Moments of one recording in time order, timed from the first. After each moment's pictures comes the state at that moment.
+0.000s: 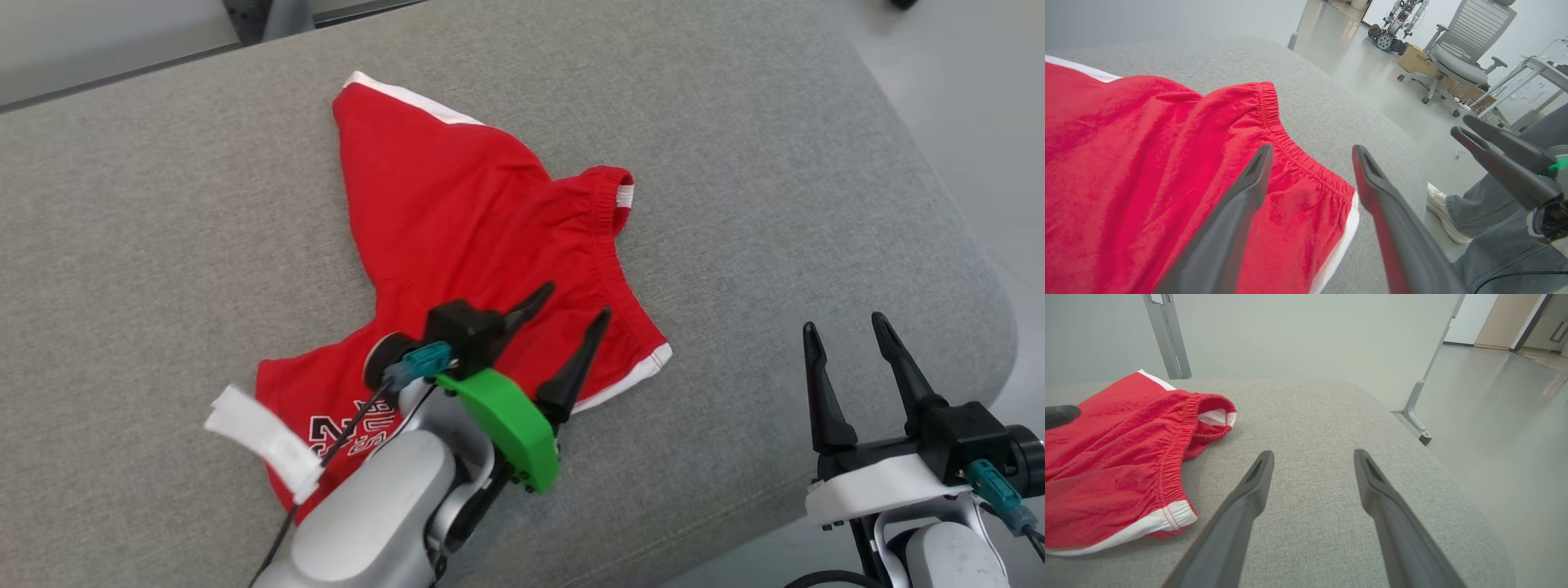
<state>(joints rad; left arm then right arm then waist) -0.57 0.10 -0.85 0.40 -0.69 -0.04 -0.09 -0.04 -0.05 -0.05 0.07 0.03 0.13 -0.26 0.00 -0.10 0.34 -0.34</state>
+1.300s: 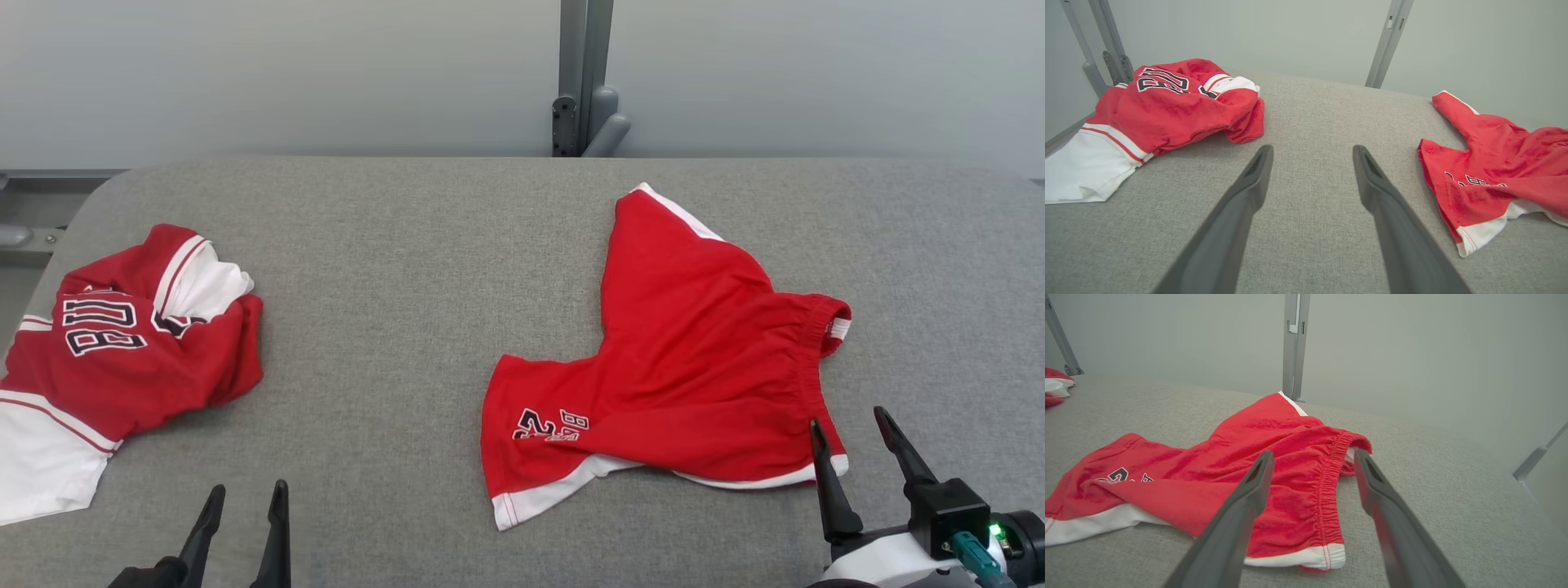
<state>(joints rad) 0.16 0.22 -0.12 0.15 -0.41 -0.08 -0.26 0.10 -0.05 -0.07 0.11 -0.06 0.13 -0.26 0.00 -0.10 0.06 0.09</state>
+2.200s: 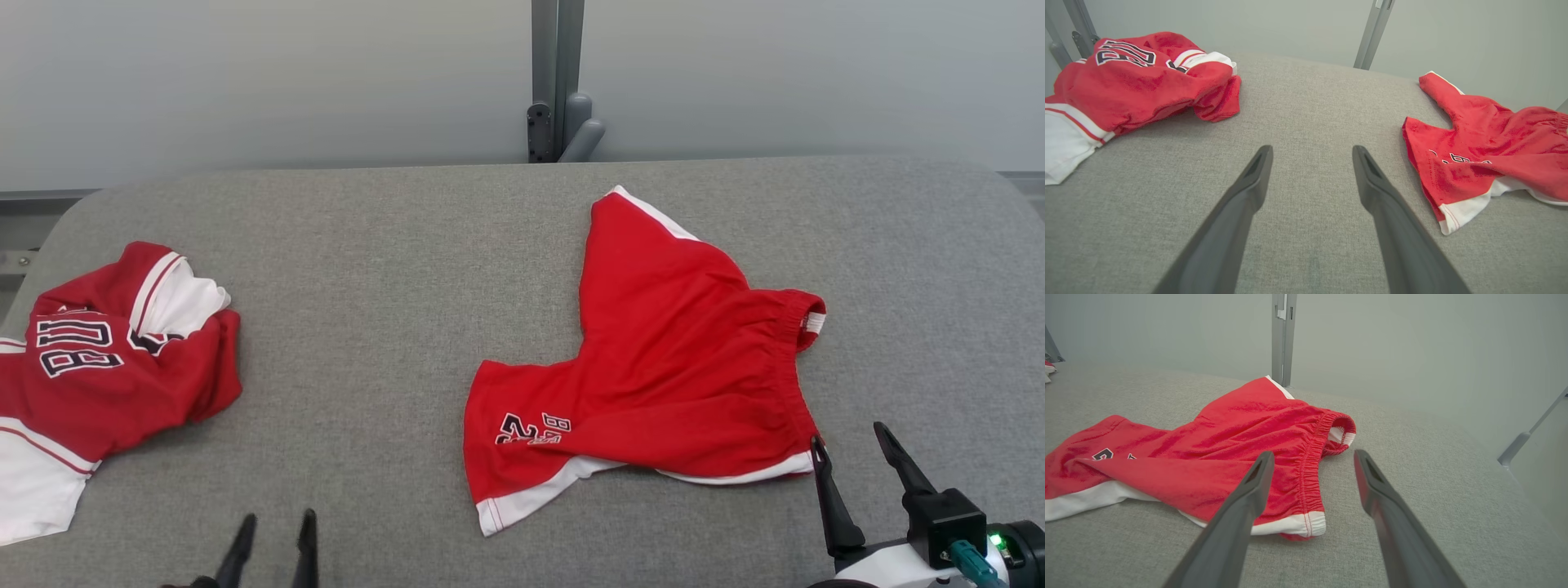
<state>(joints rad) 0.17 0.15 -0.08 0.21 -0.34 -0.13 -0.26 0.12 -0.06 -0.07 0.14 -0.06 0.13 -0.26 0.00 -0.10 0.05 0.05</state>
